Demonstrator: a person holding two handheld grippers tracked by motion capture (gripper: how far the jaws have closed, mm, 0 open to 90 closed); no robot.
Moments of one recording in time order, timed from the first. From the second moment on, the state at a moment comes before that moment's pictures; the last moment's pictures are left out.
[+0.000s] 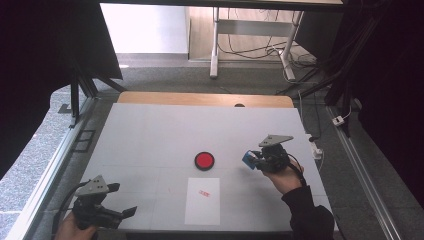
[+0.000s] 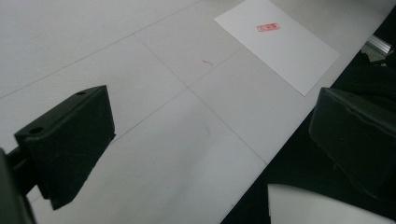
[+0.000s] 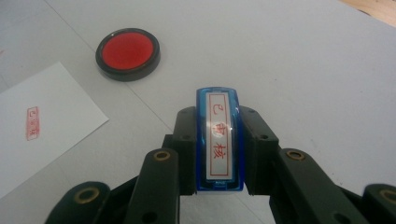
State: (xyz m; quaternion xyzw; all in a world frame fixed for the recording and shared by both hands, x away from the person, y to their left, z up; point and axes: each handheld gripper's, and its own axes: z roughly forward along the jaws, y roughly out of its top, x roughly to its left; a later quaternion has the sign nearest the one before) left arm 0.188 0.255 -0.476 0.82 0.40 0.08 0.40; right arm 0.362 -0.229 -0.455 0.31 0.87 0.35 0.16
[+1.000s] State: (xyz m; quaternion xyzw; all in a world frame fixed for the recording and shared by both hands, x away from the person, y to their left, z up) left arm 0.189 0.252 -0.477 0.82 0.40 0.08 0.39; right arm 0.370 -0.223 -0.481 0.32 0.88 0.31 0.15
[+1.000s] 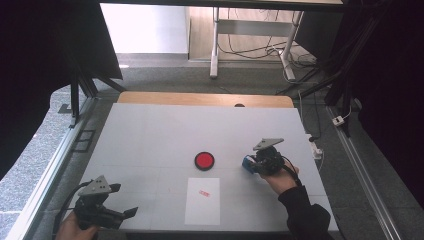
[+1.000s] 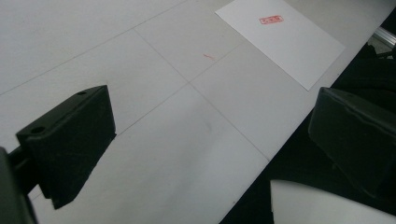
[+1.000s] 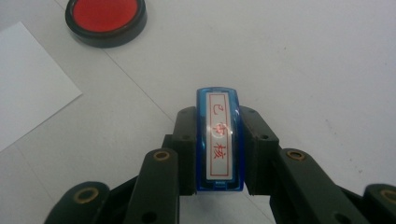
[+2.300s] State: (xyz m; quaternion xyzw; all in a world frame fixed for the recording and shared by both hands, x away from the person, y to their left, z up) left arm 0.189 0.252 -0.477 0.82 0.40 0.08 0.39; right arm 0.354 -0.221 -0.458 0.34 0.85 0.36 0.15
